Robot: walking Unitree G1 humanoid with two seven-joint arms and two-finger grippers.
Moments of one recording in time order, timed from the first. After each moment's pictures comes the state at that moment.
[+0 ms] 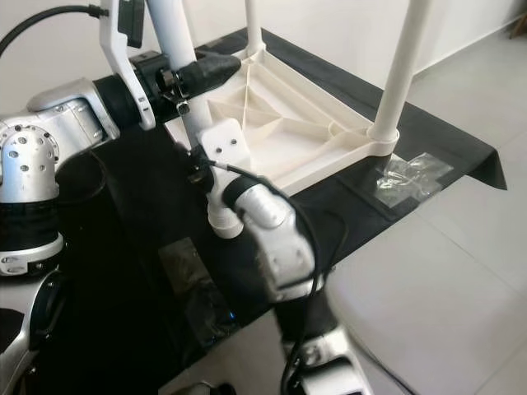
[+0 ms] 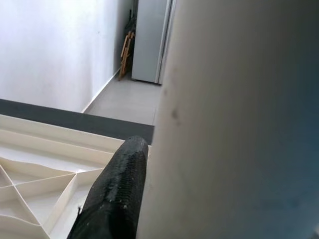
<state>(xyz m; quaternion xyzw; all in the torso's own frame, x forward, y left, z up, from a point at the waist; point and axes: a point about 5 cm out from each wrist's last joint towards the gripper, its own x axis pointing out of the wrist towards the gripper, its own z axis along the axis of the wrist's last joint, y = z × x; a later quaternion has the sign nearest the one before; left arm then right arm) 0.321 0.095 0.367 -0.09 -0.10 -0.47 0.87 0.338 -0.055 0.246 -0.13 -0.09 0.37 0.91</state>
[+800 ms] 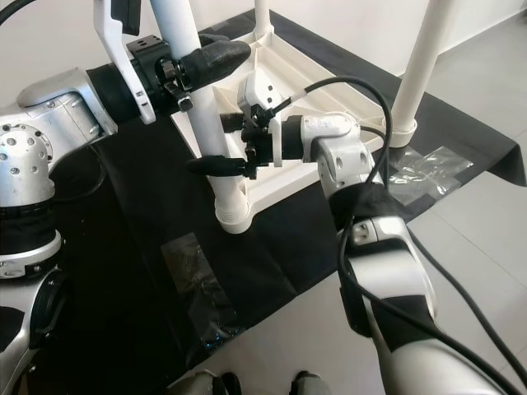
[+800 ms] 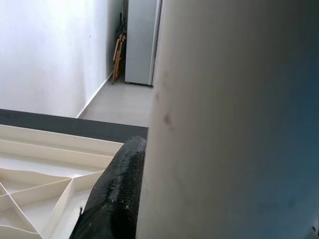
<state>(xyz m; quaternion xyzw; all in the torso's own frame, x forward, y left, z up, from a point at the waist) 0.304 0.088 0.377 -0.07 -0.12 -0.50 0.85 0.368 -0.102 0.293 -0.15 -0.06 0.68 0.71</state>
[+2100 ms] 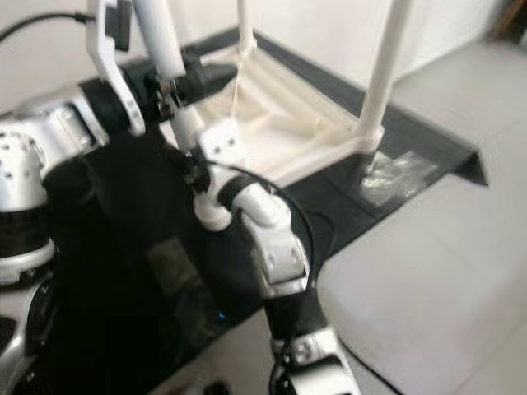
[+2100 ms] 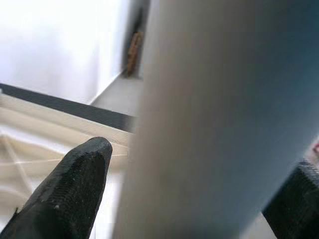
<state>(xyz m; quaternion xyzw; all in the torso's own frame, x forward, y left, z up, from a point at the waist) 0.320 0.103 0.363 -0.11 -0.10 -0.44 0.88 0.325 -0.035 0.234 -0.07 -0.11 0.28 0.95</state>
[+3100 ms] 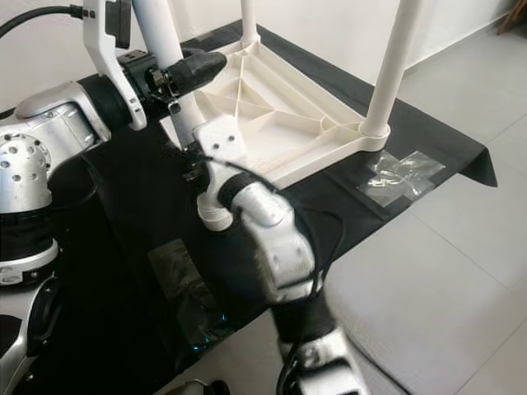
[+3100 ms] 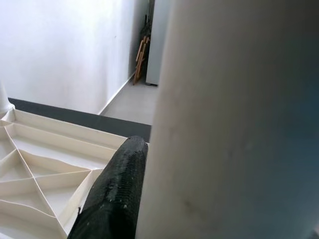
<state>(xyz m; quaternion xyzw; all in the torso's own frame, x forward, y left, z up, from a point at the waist) 0.314 0.102 0.367 -0.08 -0.12 -0.43 0.89 0.325 -0.043 0.253 -0.05 -0.08 0.44 0.89</state>
